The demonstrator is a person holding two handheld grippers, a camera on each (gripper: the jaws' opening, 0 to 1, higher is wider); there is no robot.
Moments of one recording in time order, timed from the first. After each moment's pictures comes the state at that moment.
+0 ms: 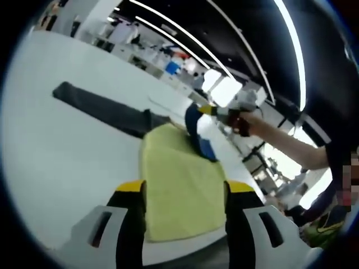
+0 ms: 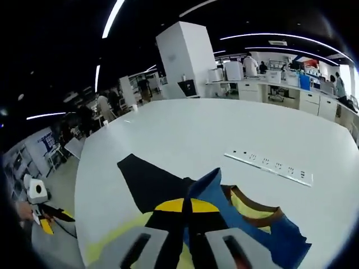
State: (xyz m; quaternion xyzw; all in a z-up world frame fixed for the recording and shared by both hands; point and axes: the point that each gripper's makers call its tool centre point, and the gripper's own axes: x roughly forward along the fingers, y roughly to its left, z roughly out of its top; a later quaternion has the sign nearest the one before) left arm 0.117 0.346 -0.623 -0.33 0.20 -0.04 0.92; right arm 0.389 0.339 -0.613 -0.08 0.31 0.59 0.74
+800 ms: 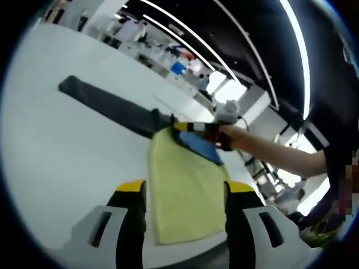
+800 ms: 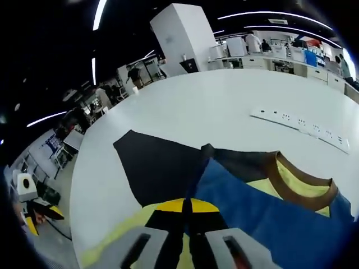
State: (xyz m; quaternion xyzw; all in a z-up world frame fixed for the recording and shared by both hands) left arm 0.120 0.368 -0.634 -0.35 0.20 -0.02 0.91; right arm 0.357 0.383 -0.700 -0.08 0.38 0.58 0.71
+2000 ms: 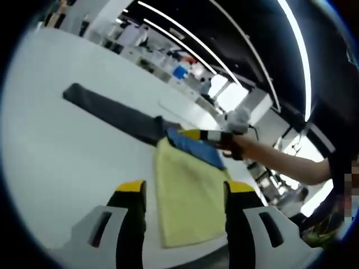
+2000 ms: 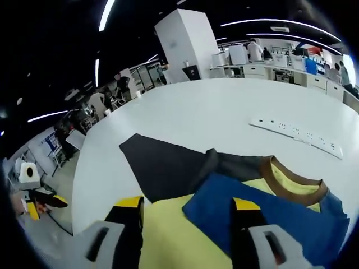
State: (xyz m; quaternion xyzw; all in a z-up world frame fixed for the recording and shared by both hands) left arm 0.117 0.382 -0.621 -0.34 0.19 -0.01 0.92; right arm 0.345 0.355 -0.668 -0.08 0.34 0.59 0.72
